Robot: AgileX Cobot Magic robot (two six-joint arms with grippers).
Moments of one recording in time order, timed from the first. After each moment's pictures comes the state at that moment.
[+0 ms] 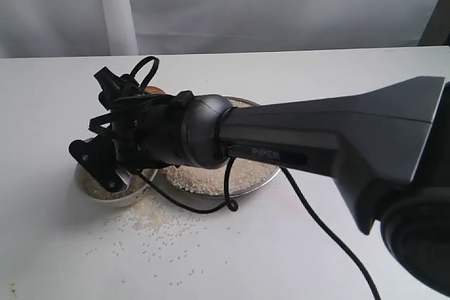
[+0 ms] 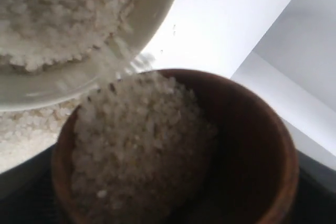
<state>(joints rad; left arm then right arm) 0.07 0.00 0.00 0.20 0.34 -0.34 0.98 2.25 -1.69 -1.10 0.58 -0.59</state>
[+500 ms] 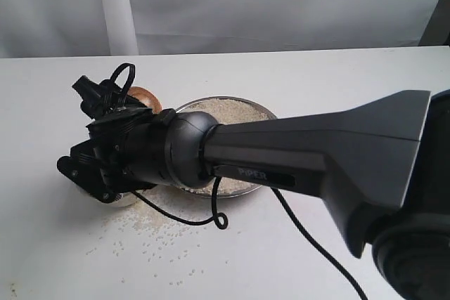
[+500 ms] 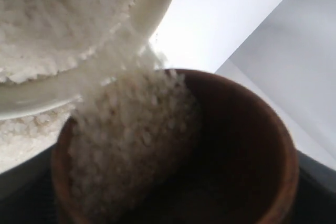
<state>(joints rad) 0.07 0.00 0.00 0.20 0.34 -0.34 1.03 2.26 -1.69 -1.24 0.61 -0.57</state>
